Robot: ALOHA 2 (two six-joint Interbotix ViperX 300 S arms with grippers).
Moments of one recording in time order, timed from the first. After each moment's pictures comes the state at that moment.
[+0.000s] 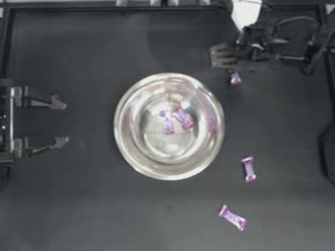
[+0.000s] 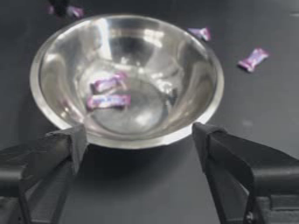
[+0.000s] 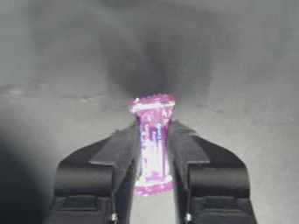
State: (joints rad) left arm 0.19 -0.99 1.19 -0.02 0.11 -0.04; right arm -0.55 0.11 0.46 -0.24 0.83 1.11
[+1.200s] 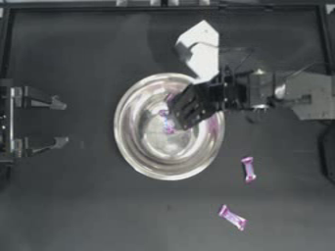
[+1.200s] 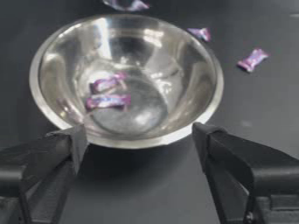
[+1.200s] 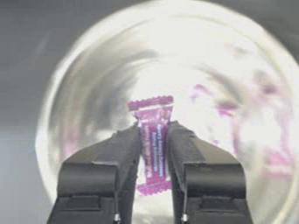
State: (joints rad) left arm 0.19 -0.99 1.18 -0.03 0.11 -0.04; right arm -0.15 -0.02 0.34 -0.27 0.62 0.92
